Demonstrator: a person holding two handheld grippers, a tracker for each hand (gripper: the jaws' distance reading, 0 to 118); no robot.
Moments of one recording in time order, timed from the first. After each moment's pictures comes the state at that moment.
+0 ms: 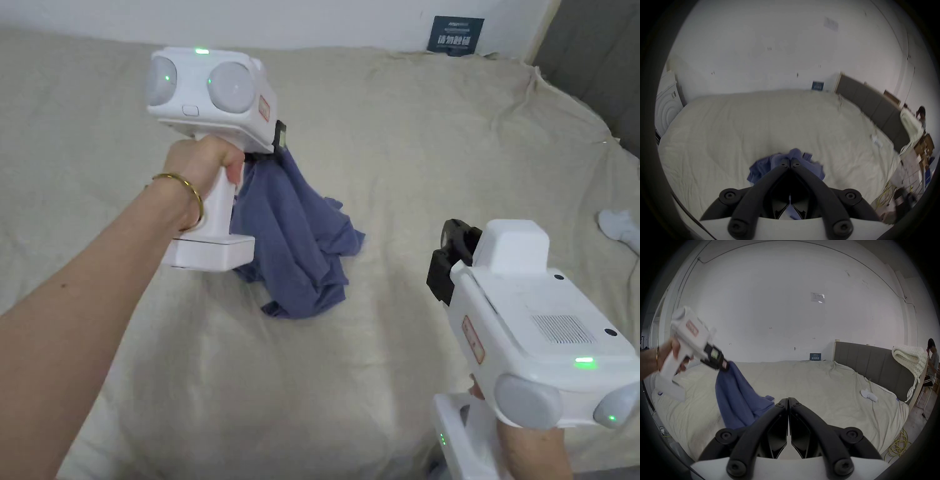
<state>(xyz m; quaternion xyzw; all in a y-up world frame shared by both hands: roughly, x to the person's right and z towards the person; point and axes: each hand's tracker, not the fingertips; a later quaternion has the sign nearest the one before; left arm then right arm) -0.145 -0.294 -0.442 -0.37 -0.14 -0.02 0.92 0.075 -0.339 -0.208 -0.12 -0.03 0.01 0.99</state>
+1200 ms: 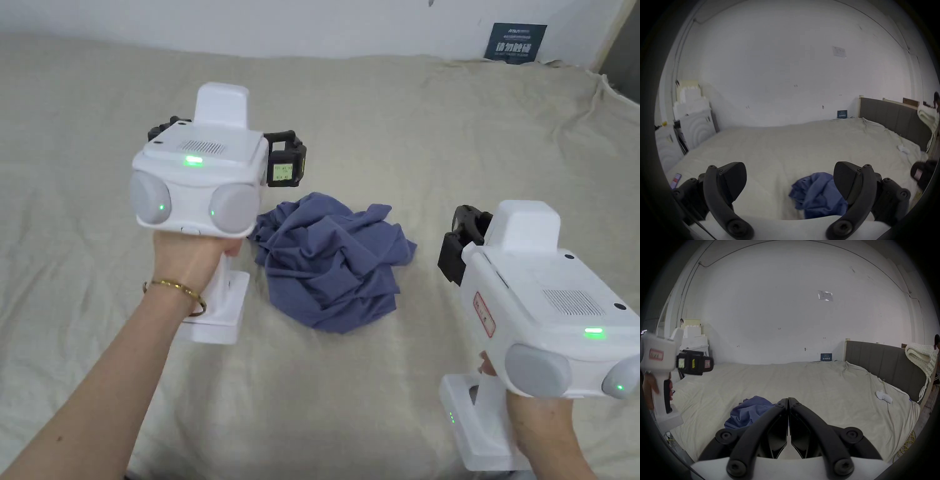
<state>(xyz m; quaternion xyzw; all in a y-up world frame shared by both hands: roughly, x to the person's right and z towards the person) -0.211 -0.288 -0.337 -0.12 -0.01 -0.06 0.99 0.041 -0.331 -0.245 -0.11 0.01 0.00 0.99</state>
